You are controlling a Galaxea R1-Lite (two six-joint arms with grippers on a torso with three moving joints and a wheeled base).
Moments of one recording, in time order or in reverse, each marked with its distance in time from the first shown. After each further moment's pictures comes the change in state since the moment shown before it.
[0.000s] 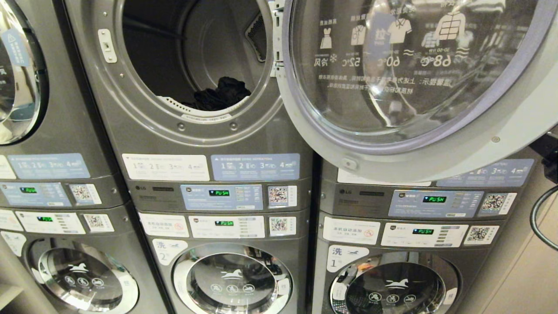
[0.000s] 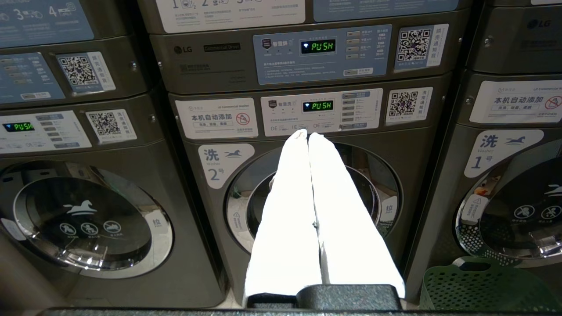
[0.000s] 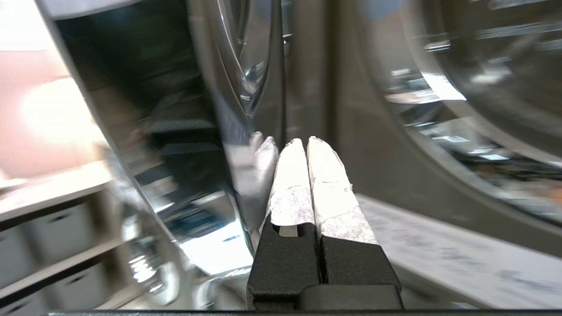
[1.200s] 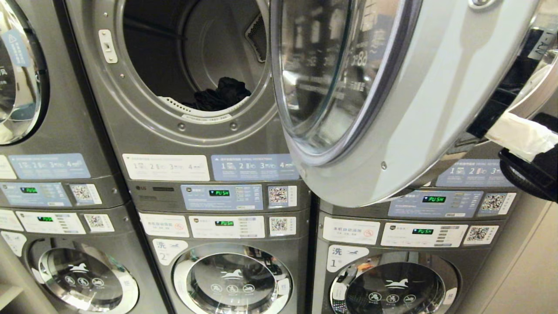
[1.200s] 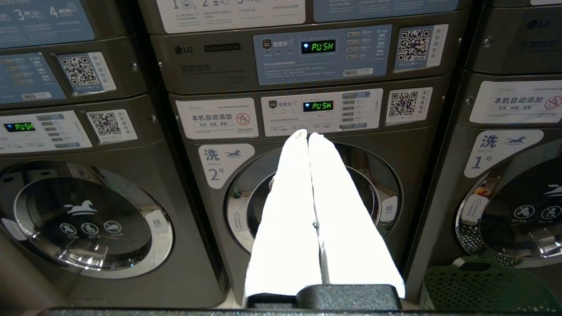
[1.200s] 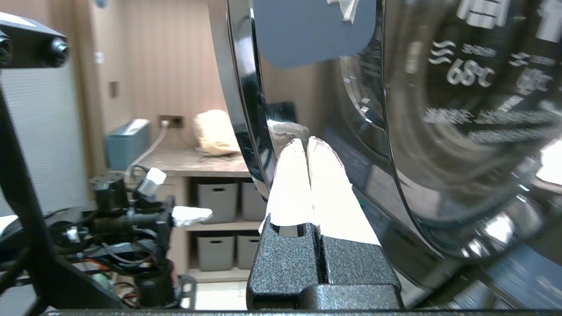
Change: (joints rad) left arm 0.000 0.000 0.000 0.000 0.000 0.000; right arm 0.596 -0.121 -0.053 0.010 0.023 0.033
